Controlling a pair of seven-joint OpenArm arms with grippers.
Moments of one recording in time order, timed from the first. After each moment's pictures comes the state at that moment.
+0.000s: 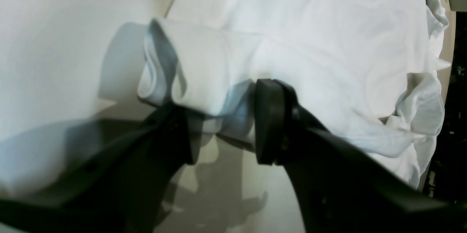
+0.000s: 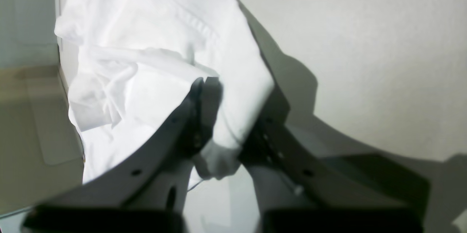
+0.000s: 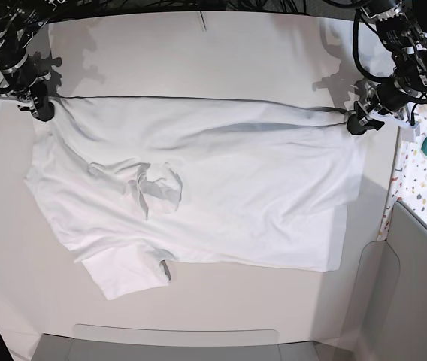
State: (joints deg) left arm 9.3 -12.2 -40.5 85.1 -51.8 -11.3 65.0; right arm -10.0 3.5 52.0 90.6 55.9 8.6 -63.3
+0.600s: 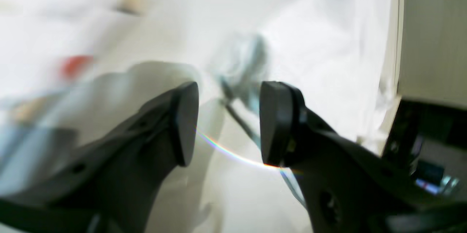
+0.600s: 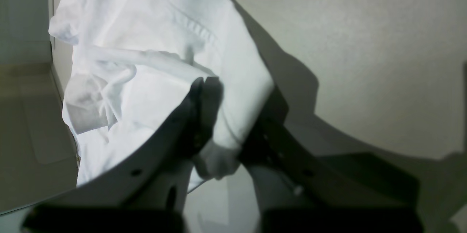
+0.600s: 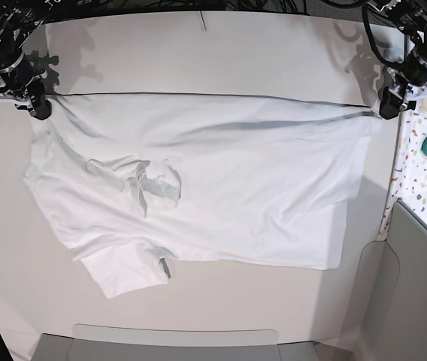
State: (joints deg) left arm 8.4 -9.4 -62.1 84.6 -59.0 -10.4 73.5; right arm -10.4 4.7 52.0 90.6 55.7 8.6 -63.7
